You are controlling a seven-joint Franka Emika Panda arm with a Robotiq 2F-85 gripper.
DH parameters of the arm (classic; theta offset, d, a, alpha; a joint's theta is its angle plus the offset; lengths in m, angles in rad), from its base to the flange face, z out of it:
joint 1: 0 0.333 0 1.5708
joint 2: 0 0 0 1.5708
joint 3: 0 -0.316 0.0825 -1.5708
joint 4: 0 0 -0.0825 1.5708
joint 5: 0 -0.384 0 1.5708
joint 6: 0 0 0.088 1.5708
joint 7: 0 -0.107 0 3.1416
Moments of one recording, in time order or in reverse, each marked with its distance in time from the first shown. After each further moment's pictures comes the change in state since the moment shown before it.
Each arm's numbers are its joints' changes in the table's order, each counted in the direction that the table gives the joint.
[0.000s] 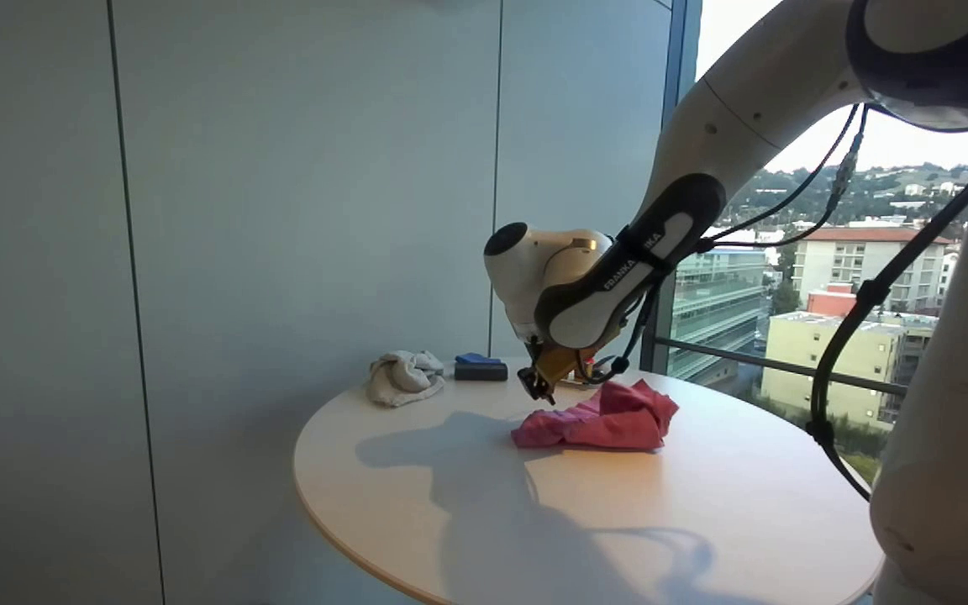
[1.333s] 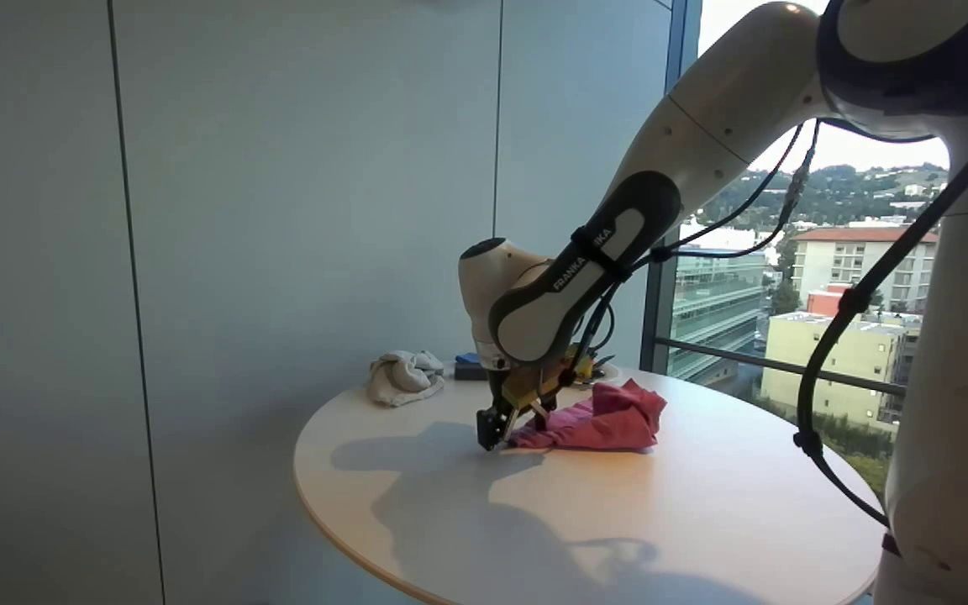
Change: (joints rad) arm 0.118 -0.077 -0.002 -0.012 -0.387 -0.068 0.251
